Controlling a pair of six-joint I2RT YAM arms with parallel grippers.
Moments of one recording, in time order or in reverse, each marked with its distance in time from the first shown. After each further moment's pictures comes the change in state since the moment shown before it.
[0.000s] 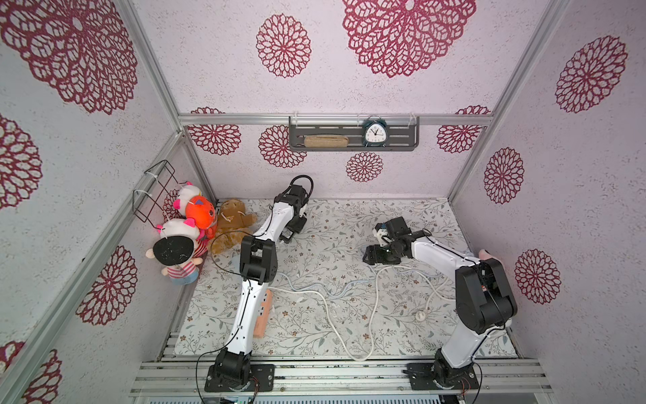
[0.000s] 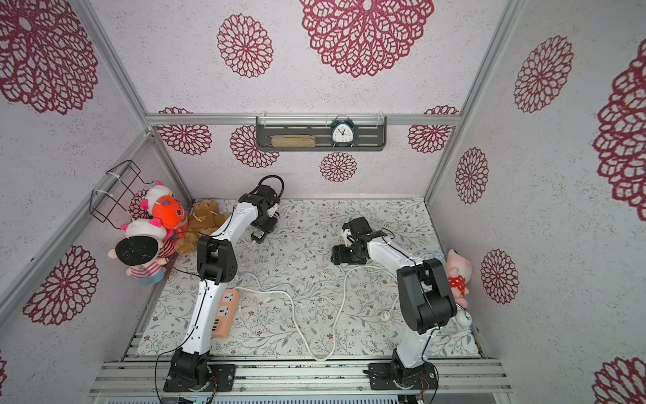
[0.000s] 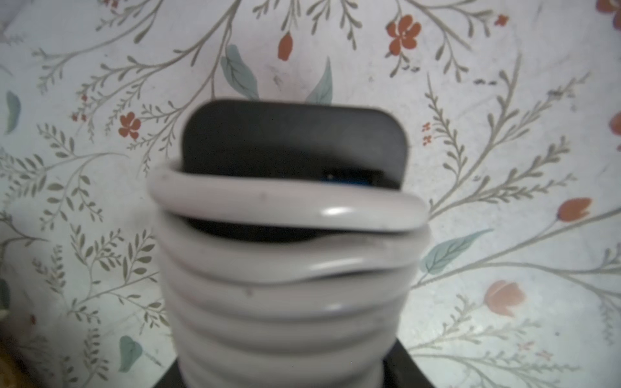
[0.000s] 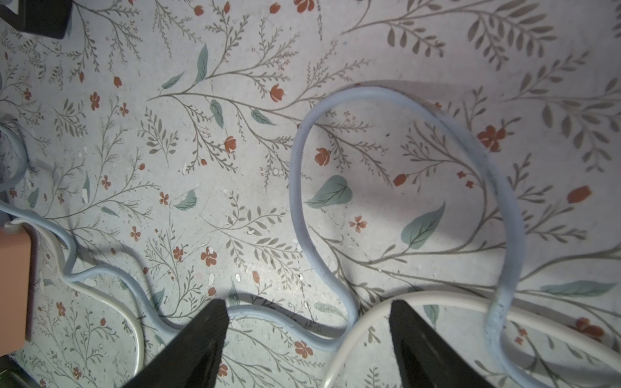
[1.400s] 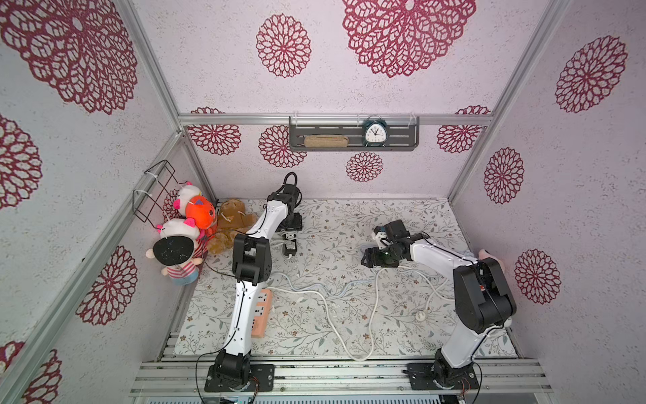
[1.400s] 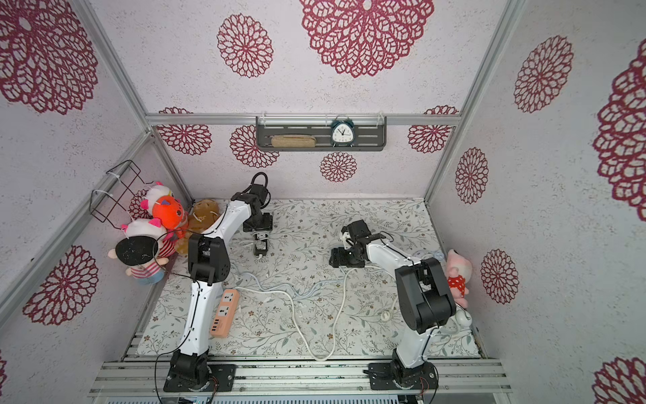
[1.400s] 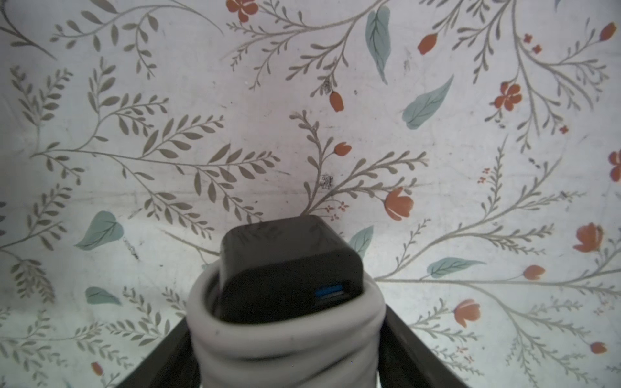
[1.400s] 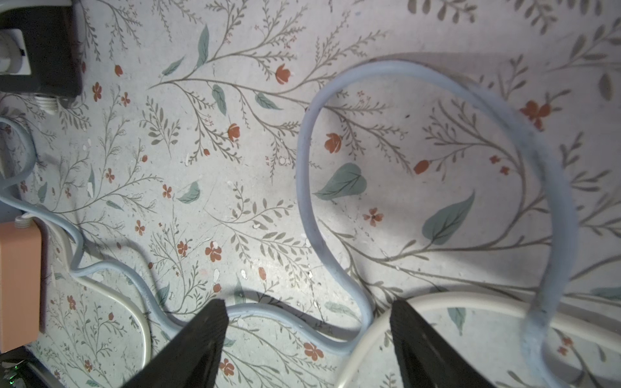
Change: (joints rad) left arm 0.037 -0.104 -0.150 0.022 0.050 -0.470; right arm 0.019 0.005 -0.037 0.035 -0.034 0.026
